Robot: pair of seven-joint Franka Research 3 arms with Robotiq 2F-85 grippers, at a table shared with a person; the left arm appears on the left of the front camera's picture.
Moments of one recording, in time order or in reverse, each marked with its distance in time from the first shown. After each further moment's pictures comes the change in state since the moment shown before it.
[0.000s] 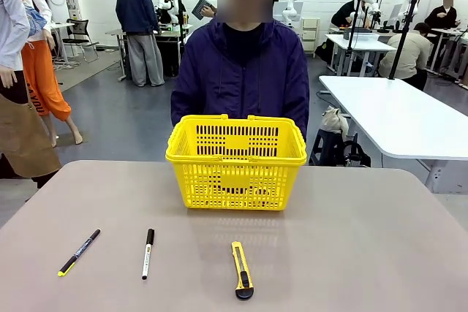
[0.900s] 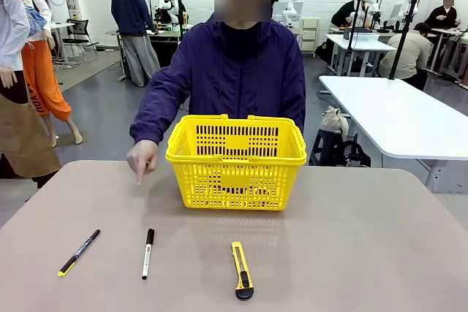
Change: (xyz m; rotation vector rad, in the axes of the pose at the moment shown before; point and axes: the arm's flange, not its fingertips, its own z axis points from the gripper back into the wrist) left arm 0.000 0.000 0.000 0.000 0.000 0.000; right arm -0.001 -0.001 0.001 -0.003 0.000 -0.003
